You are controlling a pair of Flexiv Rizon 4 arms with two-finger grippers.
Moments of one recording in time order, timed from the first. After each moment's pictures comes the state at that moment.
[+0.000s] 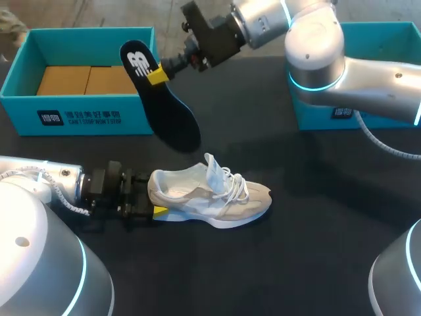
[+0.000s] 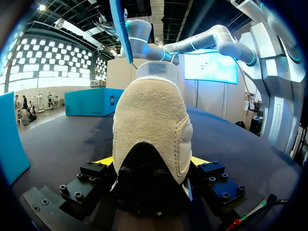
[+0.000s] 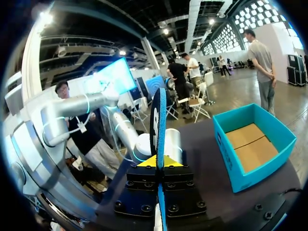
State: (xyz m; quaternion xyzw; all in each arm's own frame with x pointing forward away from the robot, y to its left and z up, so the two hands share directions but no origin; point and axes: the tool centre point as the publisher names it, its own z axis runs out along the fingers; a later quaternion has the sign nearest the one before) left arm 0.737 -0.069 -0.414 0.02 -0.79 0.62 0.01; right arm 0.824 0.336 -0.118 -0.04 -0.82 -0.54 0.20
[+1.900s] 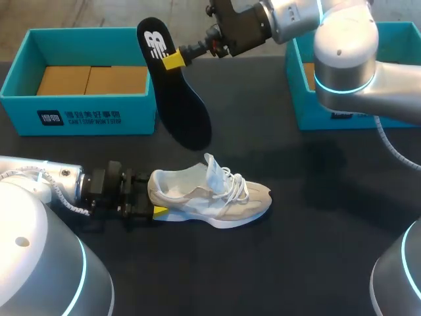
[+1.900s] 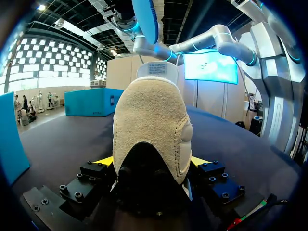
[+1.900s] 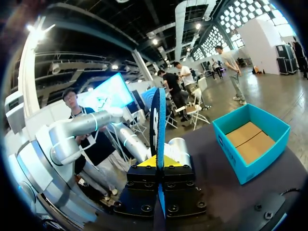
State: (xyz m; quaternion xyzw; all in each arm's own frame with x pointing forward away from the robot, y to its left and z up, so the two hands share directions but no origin) left arm 0.737 -0.069 -0.414 0.02 -0.79 0.62 0.01; right arm 0.802 0.302 -0.073 -0.10 -0.79 -0.56 0.21
